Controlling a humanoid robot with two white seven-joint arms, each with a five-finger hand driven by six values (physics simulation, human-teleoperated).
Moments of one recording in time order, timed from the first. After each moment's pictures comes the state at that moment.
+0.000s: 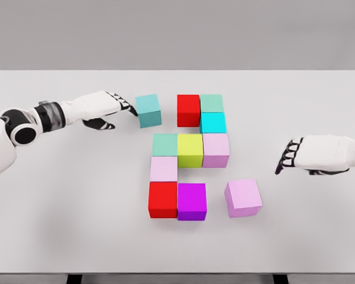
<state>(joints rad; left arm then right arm) -0.80 0.55 -0.82 -0.98 -0.53 -0.61 -0.24 -0.84 -1.24 1.14 -1.69 0.40 -0.61 0.32</state>
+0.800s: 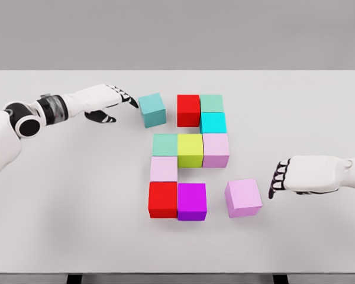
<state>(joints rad) -0.85 0.50 -0.82 -0.88 -0.53 -0.61 -0.25 -0.82 -1.24 1.20 -1.77 0.41 -0.61 0.31</state>
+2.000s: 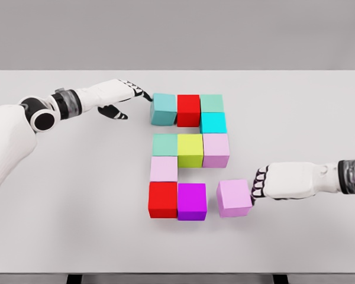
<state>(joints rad) -0.88 0.41 -0.79 -0.82 -0.54 -0.61 -0.27 -0.81 -1.15 1.22 -1.77 0.43 -0.61 0.30</state>
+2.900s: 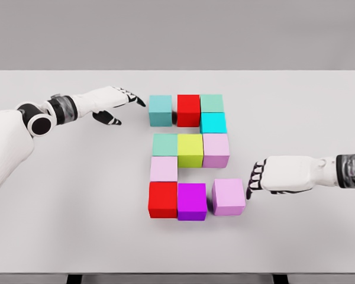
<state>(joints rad) -0.87 0.42 -0.79 -0.77 -0.54 -0.61 -0.28 -0.80 -1.12 1.19 -1.73 0.40 -0.61 0.30</state>
